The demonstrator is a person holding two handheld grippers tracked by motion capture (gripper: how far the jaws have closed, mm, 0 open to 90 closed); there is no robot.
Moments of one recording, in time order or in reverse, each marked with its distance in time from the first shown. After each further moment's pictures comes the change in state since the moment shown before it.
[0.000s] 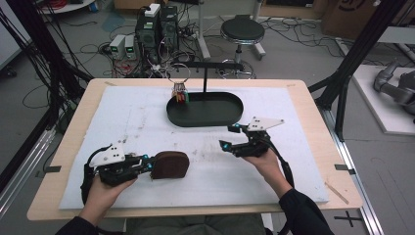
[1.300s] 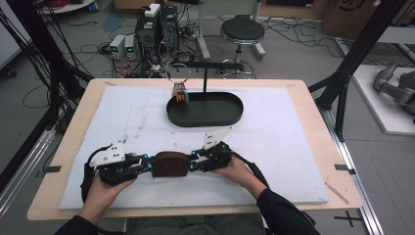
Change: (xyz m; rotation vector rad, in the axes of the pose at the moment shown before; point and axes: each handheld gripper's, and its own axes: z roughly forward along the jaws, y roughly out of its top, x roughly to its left) left arm 0.003 -0.001 0.001 0.000 -0.009 0.011; right arm 0.047 0.001 0.087 0.189 0.351 -0.146
